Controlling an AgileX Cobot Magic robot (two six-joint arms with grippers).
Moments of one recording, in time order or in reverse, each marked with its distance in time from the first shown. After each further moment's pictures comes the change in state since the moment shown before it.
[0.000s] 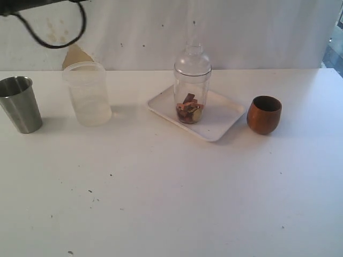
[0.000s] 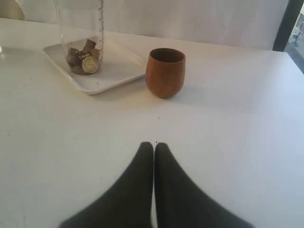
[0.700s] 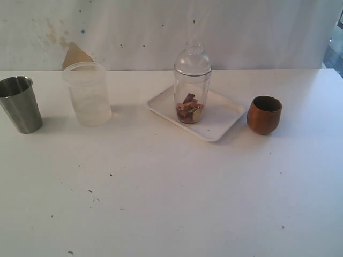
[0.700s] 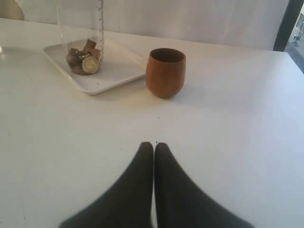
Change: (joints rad) left arm 0.000 -1.004 0.691 0.001 0.044 0.001; right arm 0.000 0.000 0.000 0.000 0.000 0.000
